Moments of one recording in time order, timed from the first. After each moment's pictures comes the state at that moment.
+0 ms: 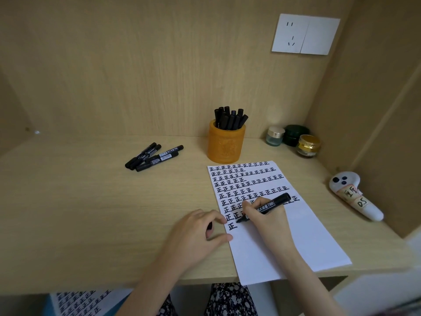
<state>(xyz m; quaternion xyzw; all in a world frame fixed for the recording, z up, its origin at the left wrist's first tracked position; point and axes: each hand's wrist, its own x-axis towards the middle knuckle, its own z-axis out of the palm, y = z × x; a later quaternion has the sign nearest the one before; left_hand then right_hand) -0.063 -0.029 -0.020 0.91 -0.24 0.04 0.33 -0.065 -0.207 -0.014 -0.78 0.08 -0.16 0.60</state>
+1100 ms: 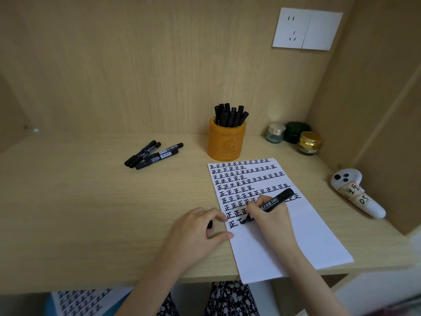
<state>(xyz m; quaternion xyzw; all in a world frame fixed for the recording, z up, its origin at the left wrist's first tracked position) -0.065 -0.029 -0.018 0.92 -0.23 0.02 0.32 -0.065 -0.209 -0.015 -0.79 0.10 -0.16 0.58</state>
